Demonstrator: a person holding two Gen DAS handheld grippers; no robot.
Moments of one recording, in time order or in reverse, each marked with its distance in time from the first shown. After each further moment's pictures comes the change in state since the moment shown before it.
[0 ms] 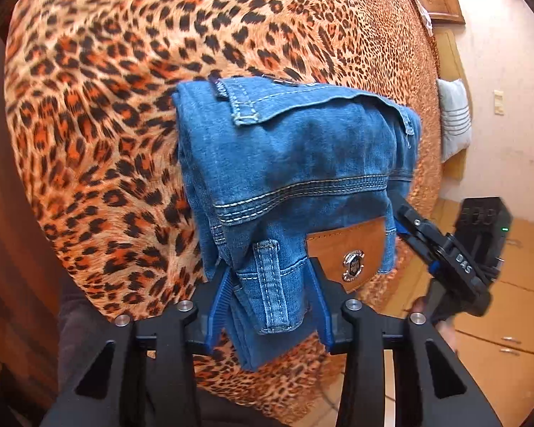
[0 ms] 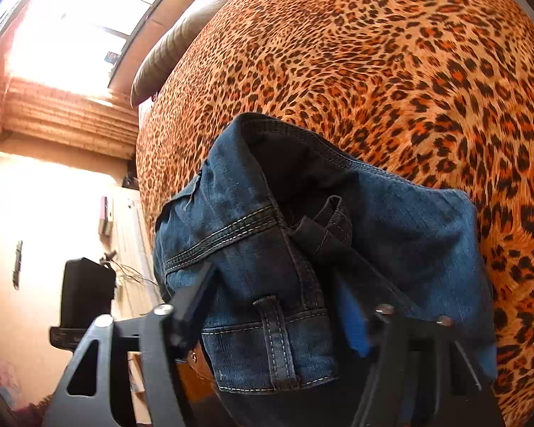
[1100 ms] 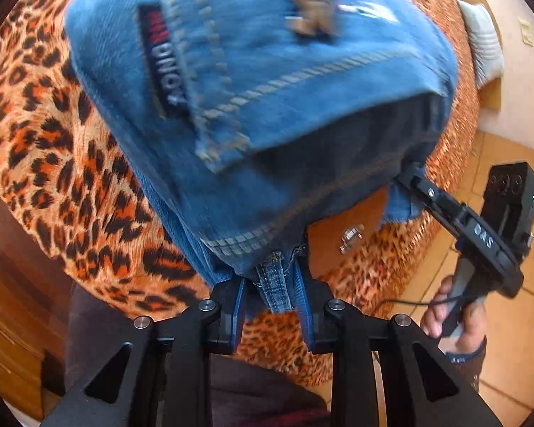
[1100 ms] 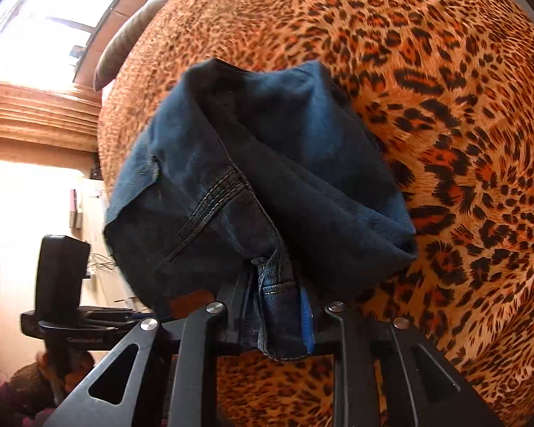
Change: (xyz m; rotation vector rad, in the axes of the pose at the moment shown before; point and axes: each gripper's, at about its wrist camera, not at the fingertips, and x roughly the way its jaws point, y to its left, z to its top) left arm 0.046 -0.035 -0.070 0.120 0.262 0.163; right arm -0.055 -0.072 -0.114 0.154 0.044 -0.074
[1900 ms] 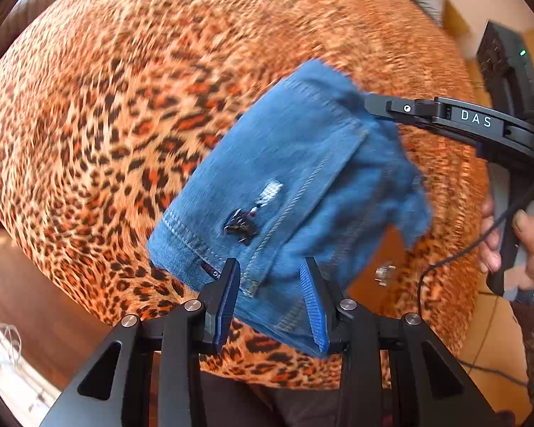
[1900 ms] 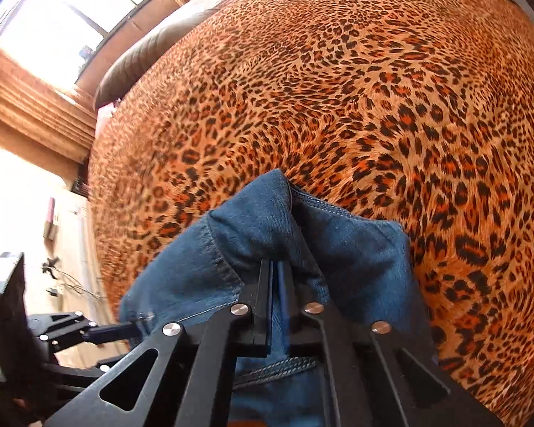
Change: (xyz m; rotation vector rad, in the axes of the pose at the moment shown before) left arm -0.081 -0.048 -0.022 0.478 -0.250 0.322; right arm -0.023 0.025 0.040 -0.078 -0.201 -0.029
